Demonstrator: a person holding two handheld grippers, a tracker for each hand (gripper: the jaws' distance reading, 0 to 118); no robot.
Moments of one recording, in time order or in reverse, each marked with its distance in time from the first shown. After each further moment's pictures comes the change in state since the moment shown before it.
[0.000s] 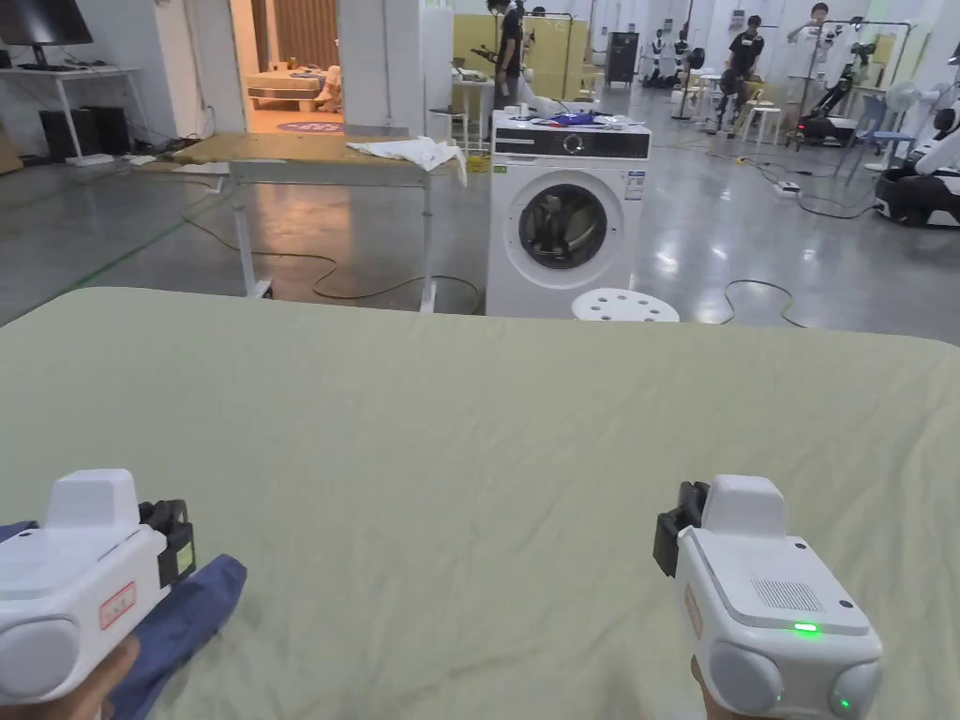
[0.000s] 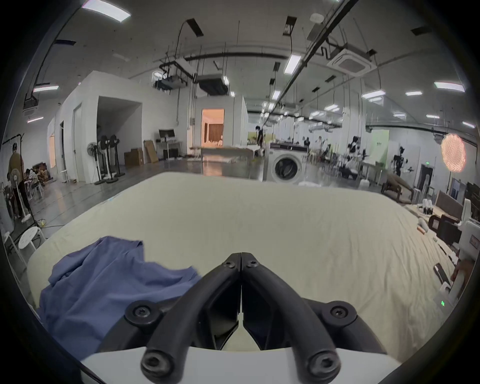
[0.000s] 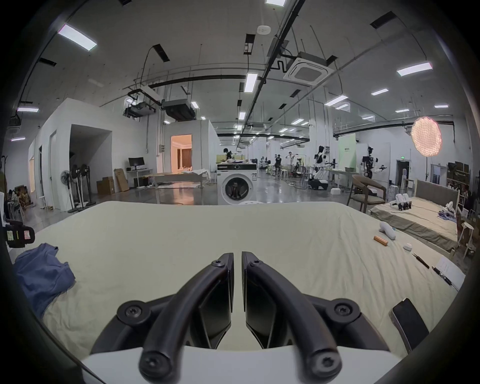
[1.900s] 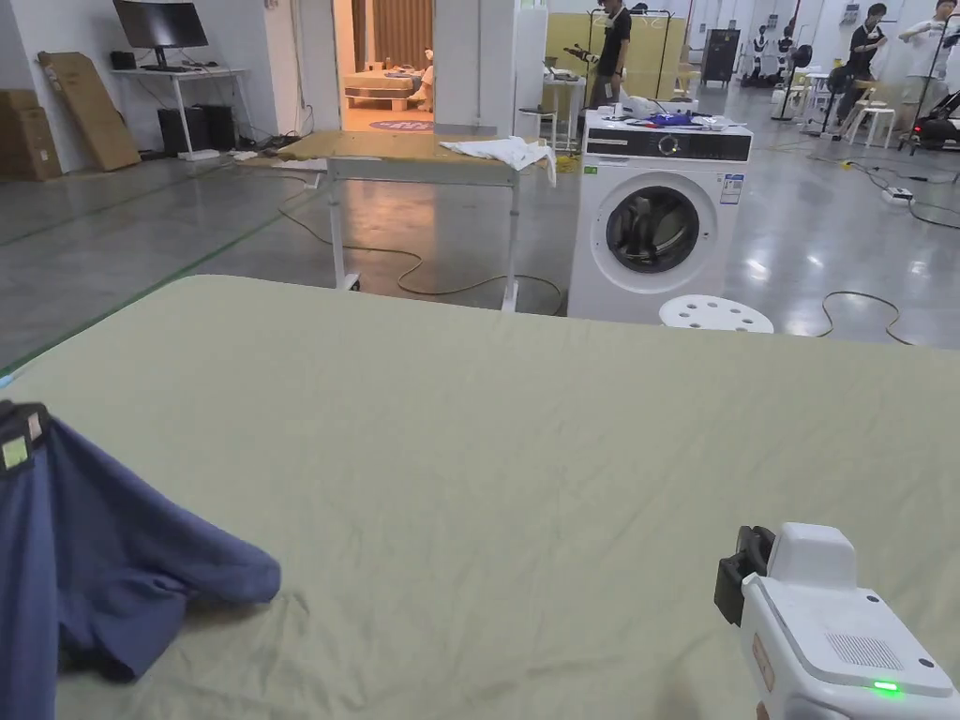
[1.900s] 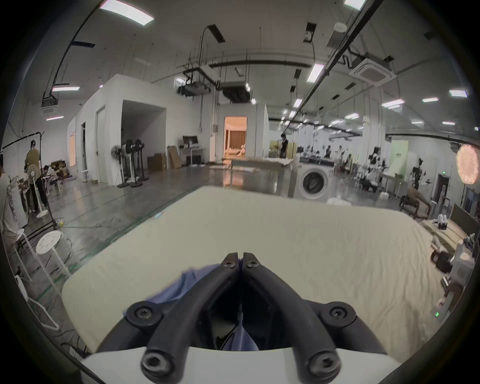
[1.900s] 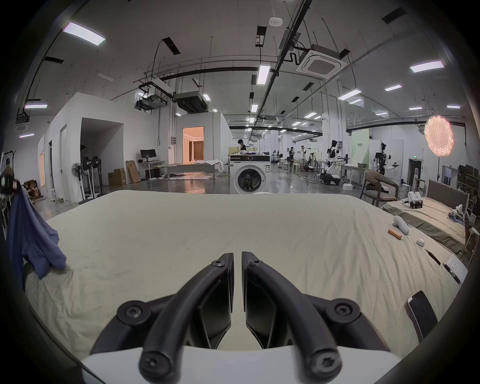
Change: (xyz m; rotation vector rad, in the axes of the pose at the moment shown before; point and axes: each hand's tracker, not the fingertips) left arm -0.137 0.090 0.067 0.113 0.097 0.053; right arm -0.010 -0.020 -0.005 -0.040 0.074 0.017
